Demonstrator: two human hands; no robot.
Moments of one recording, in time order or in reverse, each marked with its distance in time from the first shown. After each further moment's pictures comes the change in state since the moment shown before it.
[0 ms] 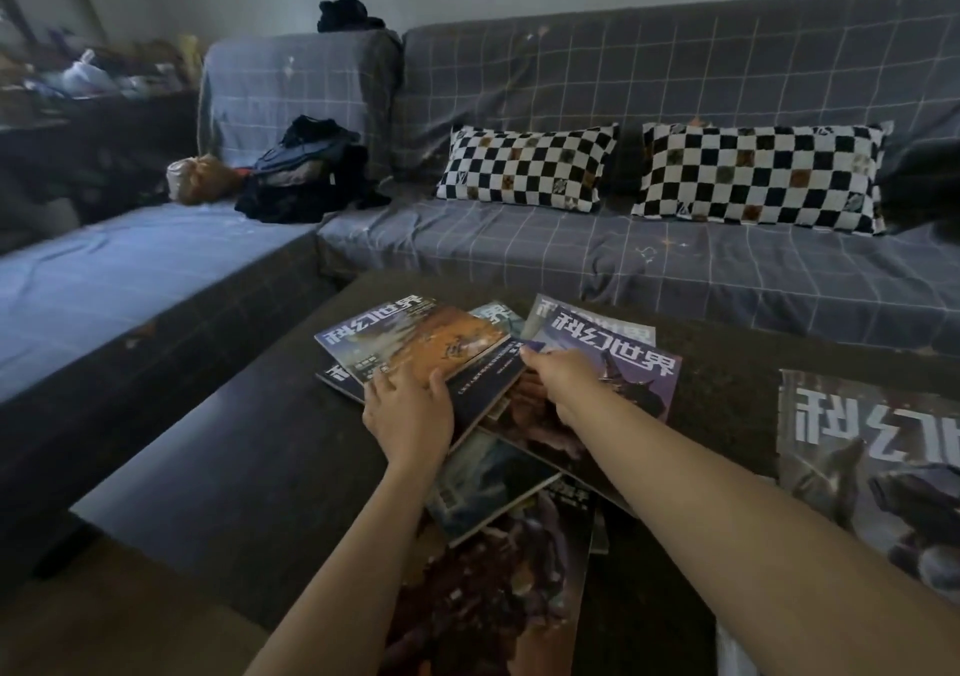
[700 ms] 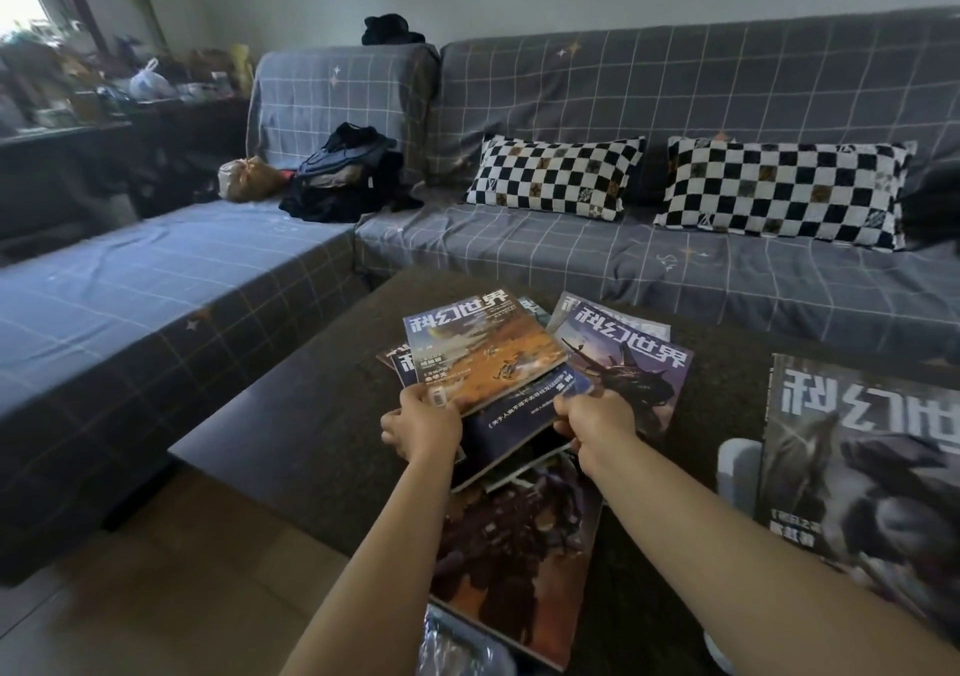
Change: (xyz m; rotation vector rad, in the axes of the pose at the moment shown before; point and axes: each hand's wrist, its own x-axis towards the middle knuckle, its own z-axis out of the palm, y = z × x) left_hand -0.031 -0.024 -0.031 -0.407 -0.056 -0.415; right_hand -0.080 0.036 0.001 0.215 0.105 0.100
